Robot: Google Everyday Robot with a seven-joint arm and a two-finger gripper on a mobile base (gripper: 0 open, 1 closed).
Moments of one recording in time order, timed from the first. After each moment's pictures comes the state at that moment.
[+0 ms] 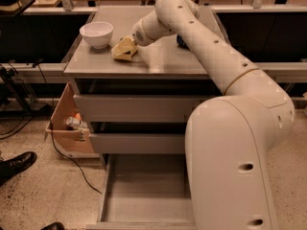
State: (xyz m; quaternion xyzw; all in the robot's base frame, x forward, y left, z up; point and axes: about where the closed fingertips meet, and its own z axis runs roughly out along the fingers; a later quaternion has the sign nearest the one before) arm 0.842 0.087 0.859 -0.42 0.79 0.20 0.40
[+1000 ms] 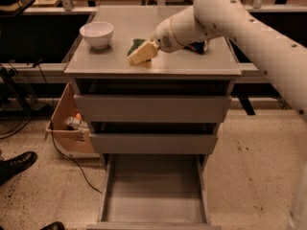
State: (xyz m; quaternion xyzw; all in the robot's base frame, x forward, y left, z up) arm 0.717 0.024 0.907 -0.47 0.75 0.20 0.42
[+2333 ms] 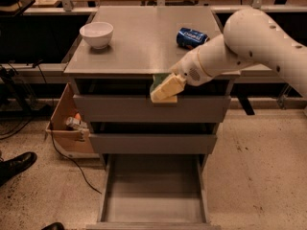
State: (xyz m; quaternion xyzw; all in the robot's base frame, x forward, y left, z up) arm 0.615 -0.042 0.858 -0.48 0.78 0.19 0.35
